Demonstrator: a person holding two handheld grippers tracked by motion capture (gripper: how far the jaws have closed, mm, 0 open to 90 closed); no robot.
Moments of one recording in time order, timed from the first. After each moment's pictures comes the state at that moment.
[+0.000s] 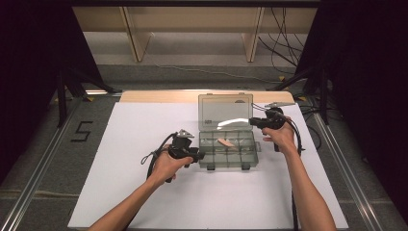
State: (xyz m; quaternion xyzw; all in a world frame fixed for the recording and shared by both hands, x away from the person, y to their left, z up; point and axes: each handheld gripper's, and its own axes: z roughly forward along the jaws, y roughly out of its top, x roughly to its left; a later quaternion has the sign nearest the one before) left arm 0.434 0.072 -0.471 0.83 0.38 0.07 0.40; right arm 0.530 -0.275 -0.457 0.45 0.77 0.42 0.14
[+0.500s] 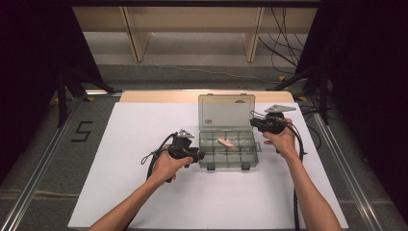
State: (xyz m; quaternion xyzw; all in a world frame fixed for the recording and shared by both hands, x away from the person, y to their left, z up) left arm 0.433 0.073 -0.471 0.83 0.38 0.07 0.40; right arm 0.518 -0.276 -0.462 0.40 0.78 0.44 0.19
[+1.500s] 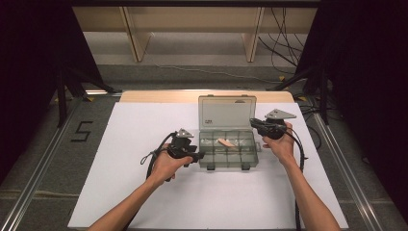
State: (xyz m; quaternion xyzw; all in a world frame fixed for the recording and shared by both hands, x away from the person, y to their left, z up) left arm 0.436 0.076 -0.469 0.83 0.37 0.10 0.40; right arm 0.503 -0.274 -0.471 0.38 0.77 0.46 0.24
